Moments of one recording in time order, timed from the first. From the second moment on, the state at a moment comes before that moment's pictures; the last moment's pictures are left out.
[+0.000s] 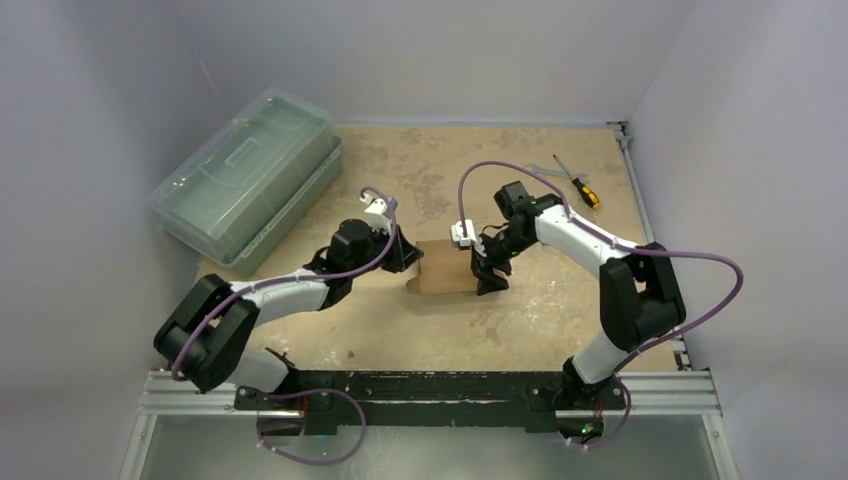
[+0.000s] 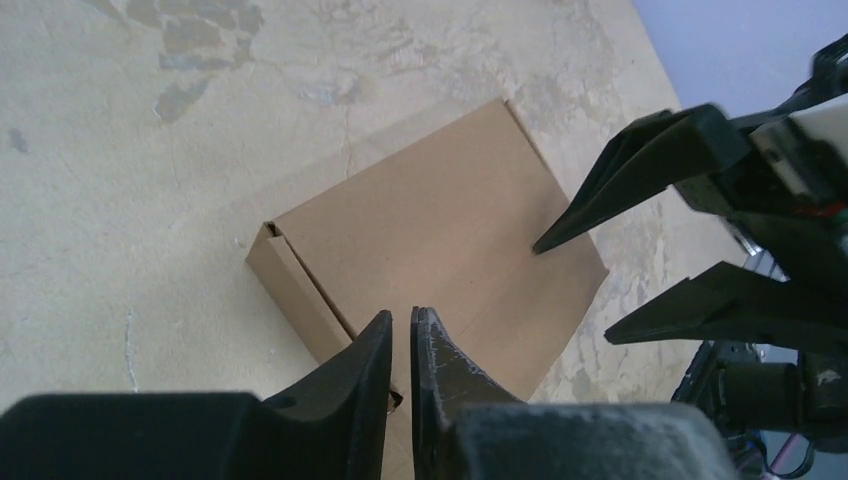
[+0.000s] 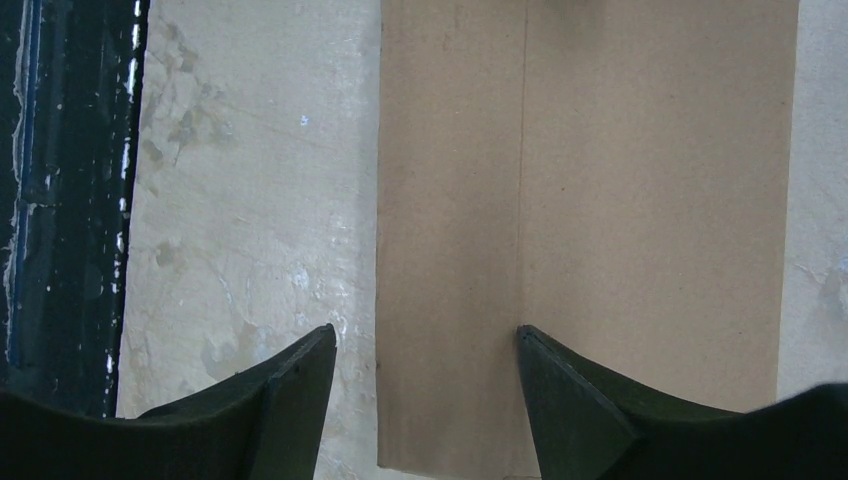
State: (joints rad) left arm -0.62 1.38 0.56 0.47 0.21 -0.54; right arm 0.41 1.62 1.10 -0.88 -0.75 -1.15
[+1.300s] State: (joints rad) left arm -0.59 1.14 0.33 0.51 0.10 -0.70; right arm 0.11 1.41 0.94 -0.37 -0.91 -0.54
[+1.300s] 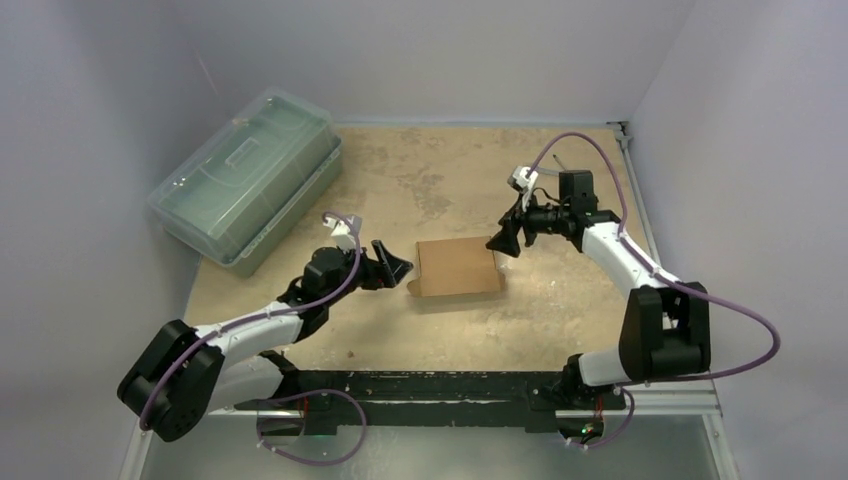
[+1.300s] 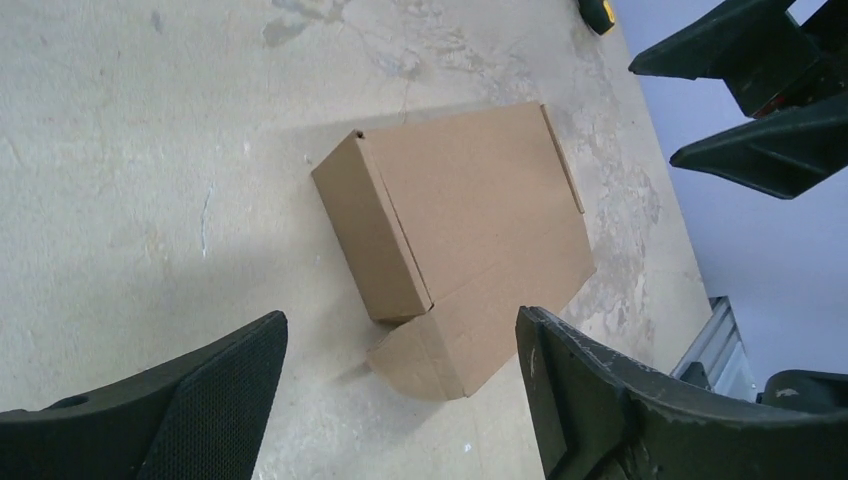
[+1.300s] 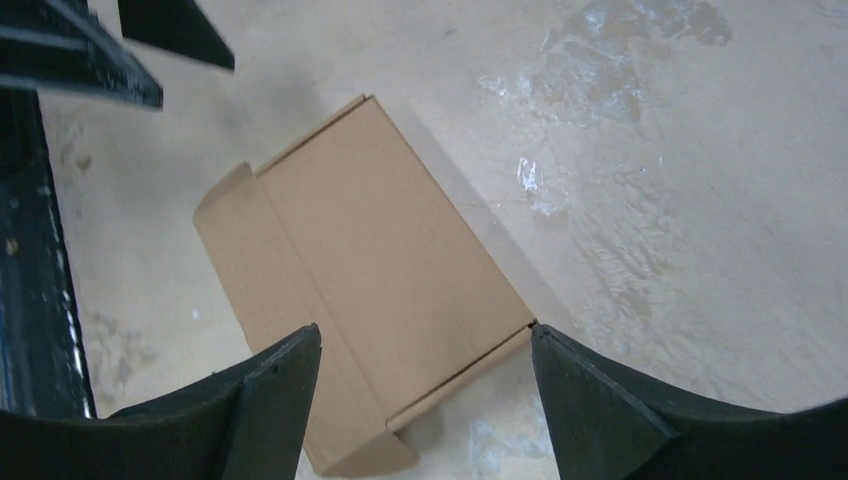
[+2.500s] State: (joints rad) left arm -0.57 1.54 0.33 0.88 0.23 -0.83; right arm 0.02 1.75 0.89 -0.12 -0.88 0.05
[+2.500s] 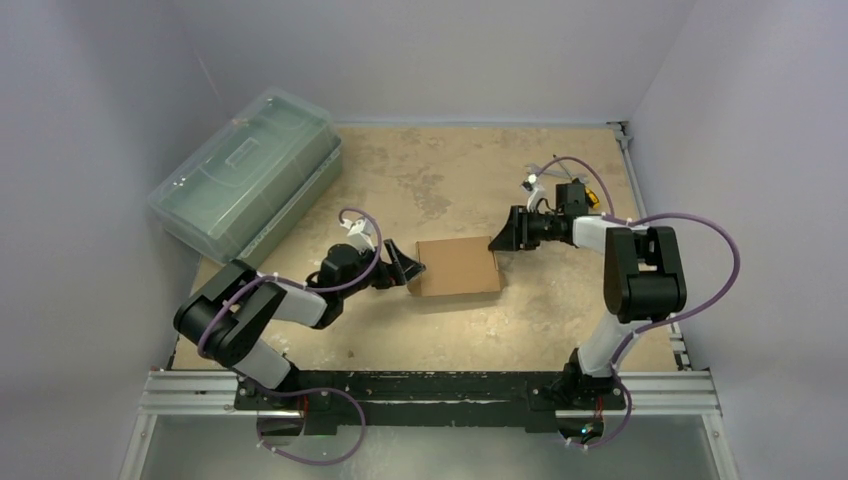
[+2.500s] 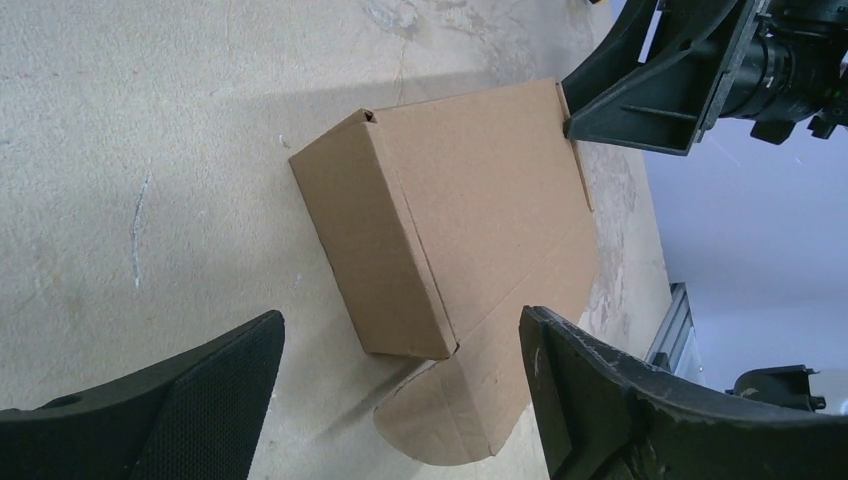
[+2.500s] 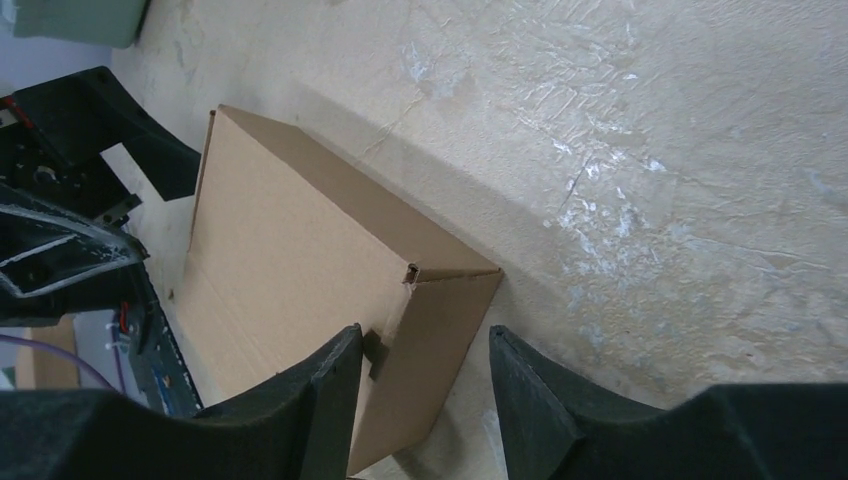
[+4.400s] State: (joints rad) left arm -0.65 1.95 0.41 1.35 0.25 -1.28; right arm -0.09 1.88 0.94 -0.17 -1.10 0.05
